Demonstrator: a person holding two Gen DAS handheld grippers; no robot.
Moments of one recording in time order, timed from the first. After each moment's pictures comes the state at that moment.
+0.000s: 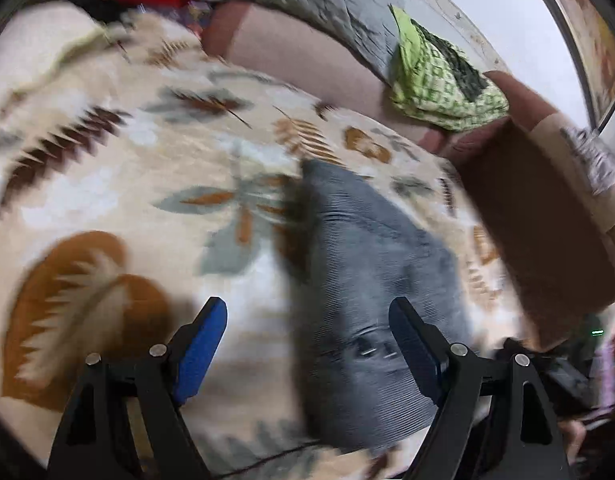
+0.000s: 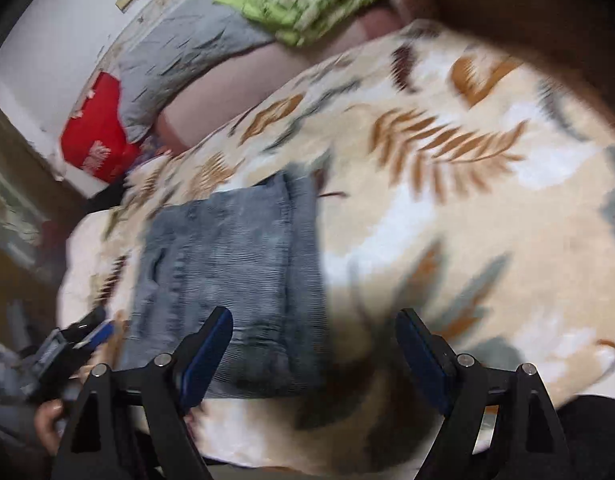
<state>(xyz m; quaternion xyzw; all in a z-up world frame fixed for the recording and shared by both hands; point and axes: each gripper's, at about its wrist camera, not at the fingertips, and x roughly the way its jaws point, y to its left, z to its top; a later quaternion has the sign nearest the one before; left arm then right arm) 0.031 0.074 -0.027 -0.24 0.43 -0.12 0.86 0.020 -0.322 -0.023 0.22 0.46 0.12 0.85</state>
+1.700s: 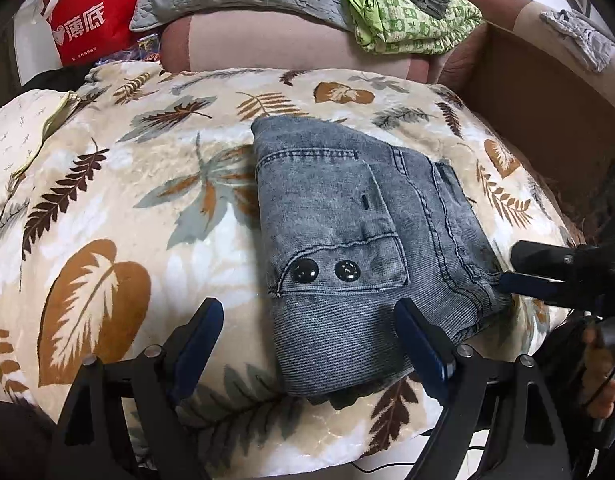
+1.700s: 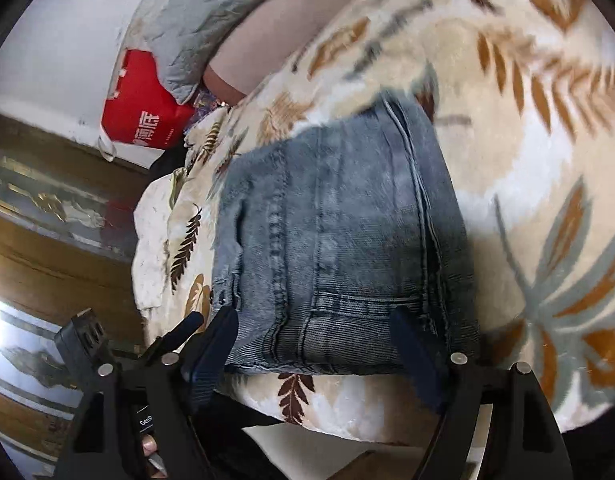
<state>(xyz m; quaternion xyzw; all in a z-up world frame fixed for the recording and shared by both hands) -0.003 -0.004 -0.022 -0.04 0.46 -0.07 0.88 0.027 -0.258 -0.028 0.28 0.52 0.24 0.77</state>
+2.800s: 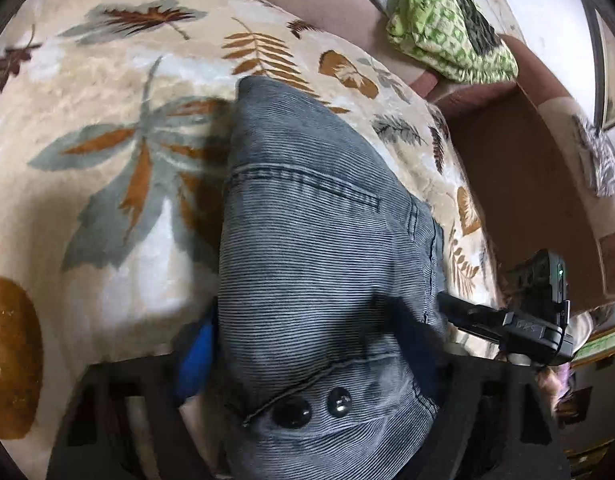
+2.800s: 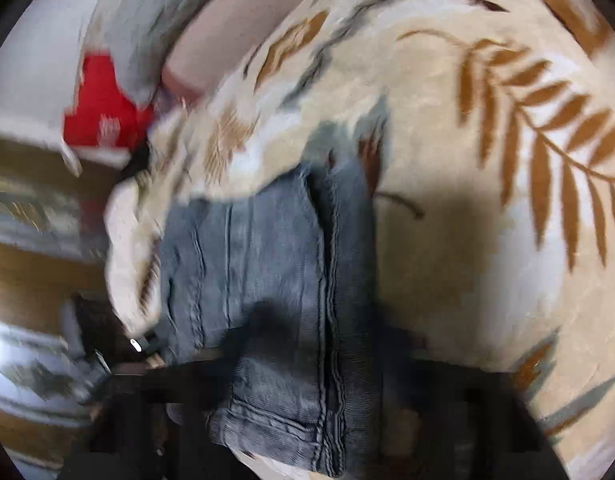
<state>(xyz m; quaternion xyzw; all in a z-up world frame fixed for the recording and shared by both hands) 0.086 0.018 -0.059 -0.24 0.54 -0.16 0.79 0.119 -0.303 -0.057 0.25 0.59 0.22 0.74</state>
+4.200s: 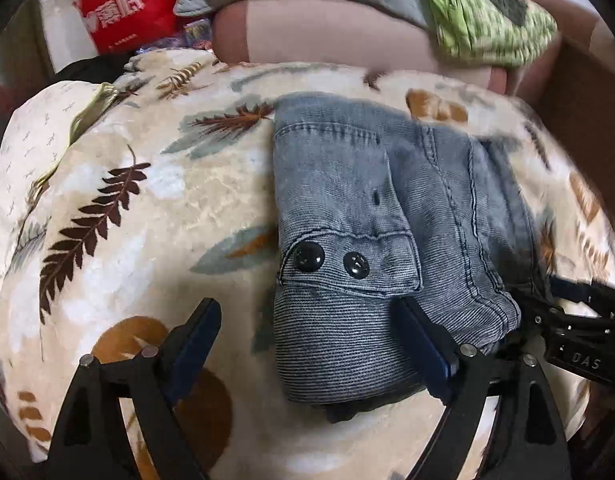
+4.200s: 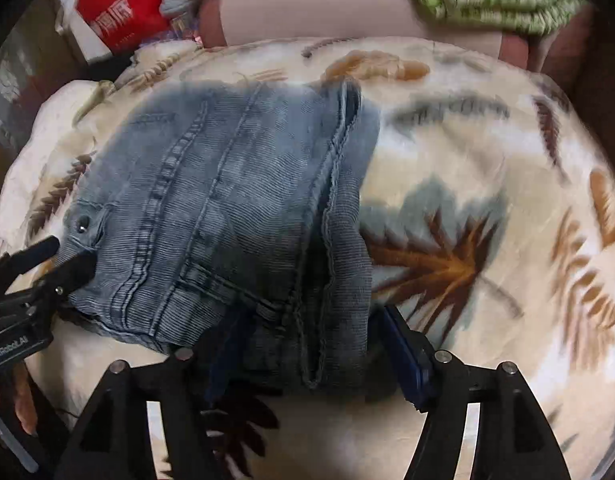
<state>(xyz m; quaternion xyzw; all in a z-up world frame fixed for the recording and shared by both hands) 0.090 0.051 -0.037 -0.04 0.47 0.03 0.88 0.113 -0.162 -0.035 -0.02 0.51 0.14 0.85</state>
